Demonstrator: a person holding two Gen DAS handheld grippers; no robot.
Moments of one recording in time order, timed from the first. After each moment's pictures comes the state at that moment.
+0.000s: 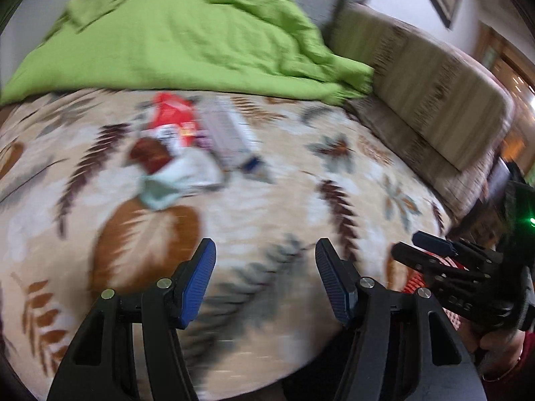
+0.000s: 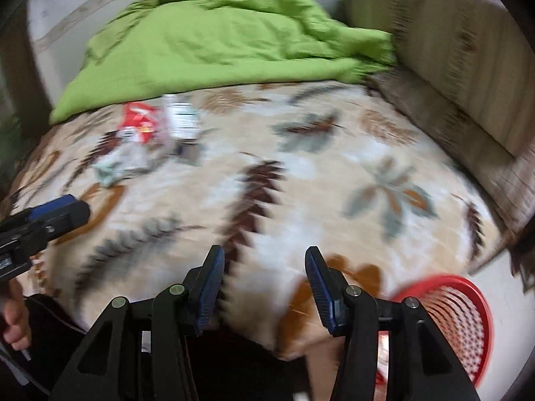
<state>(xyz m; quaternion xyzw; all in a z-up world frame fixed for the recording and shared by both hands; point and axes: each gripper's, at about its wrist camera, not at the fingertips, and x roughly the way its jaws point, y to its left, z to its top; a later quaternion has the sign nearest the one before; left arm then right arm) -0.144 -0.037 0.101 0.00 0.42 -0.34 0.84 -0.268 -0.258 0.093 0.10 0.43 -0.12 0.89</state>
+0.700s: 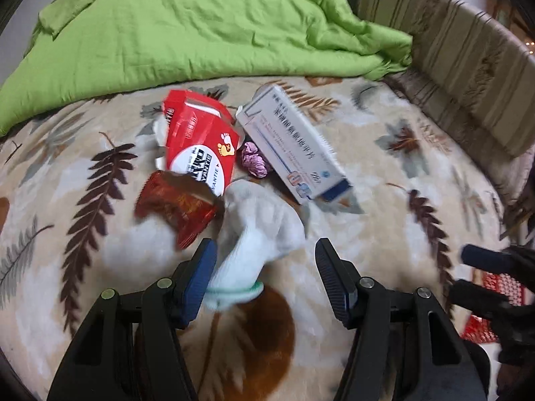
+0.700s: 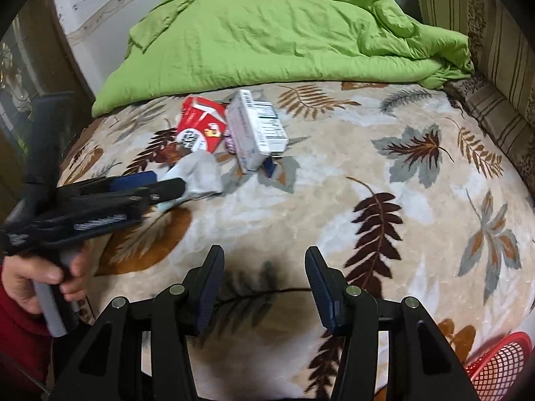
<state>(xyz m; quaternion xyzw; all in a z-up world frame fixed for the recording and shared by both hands) -0.021 -0.086 0.053 0.10 0.45 -0.32 0.83 -0.178 -0.229 0.074 0.13 0.44 -0.03 0.89</state>
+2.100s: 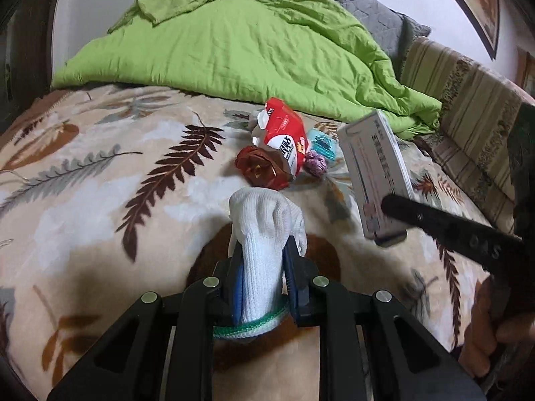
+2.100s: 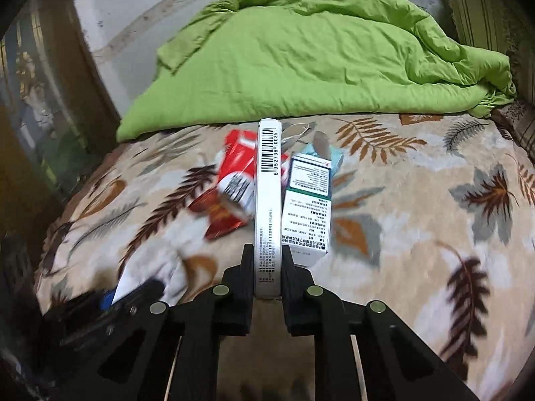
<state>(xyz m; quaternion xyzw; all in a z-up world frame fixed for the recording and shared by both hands) -0.092 0.014 0.050 -0.01 0.36 -0.24 0.90 -0.114 -0.184 0.061 0.15 0.36 0.04 0.92</state>
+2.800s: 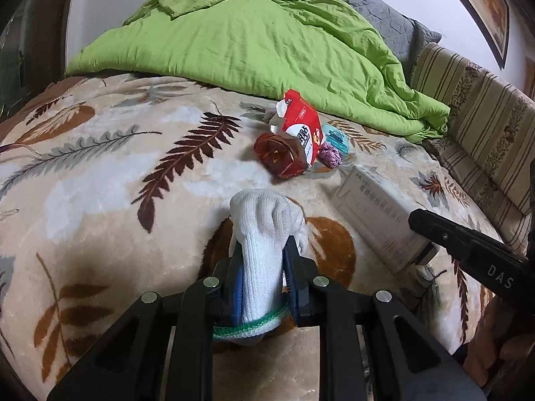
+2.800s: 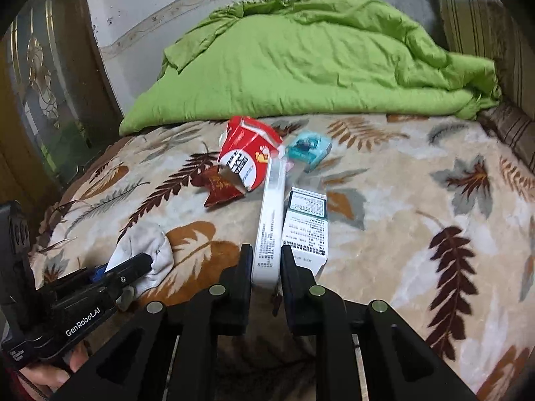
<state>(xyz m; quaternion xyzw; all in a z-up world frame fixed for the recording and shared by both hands) -0.097 0.028 0.035 -0.04 0.37 -0.21 0.90 -0.153 -0.174 0.050 0.12 0.33 0.02 0.94</state>
